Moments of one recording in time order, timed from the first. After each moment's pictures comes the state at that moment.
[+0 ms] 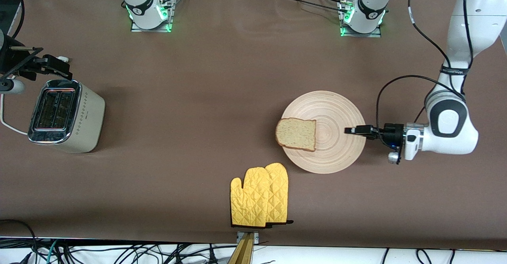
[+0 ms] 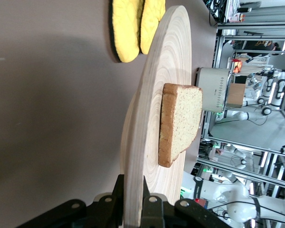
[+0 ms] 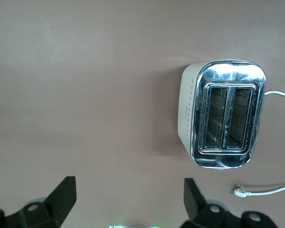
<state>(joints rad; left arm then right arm) 0.19 0.67 -0.17 -1.63 -0.97 1.74 0.58 -0.01 0.11 0.03 -1.45 -0.02 1.46 0.00</state>
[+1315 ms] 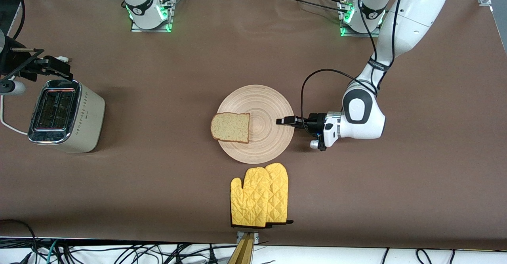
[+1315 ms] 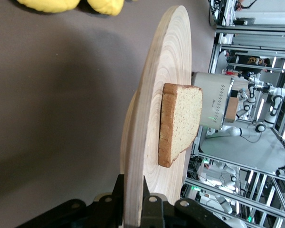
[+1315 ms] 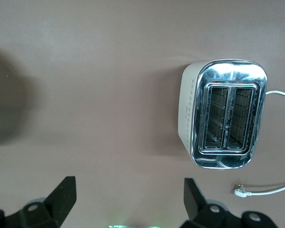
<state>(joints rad) -0.14 0.72 -0.23 -1.73 -1.30 2.09 0.58 -0.01 0.12 0.03 -1.45 -0.02 1.46 0.00</state>
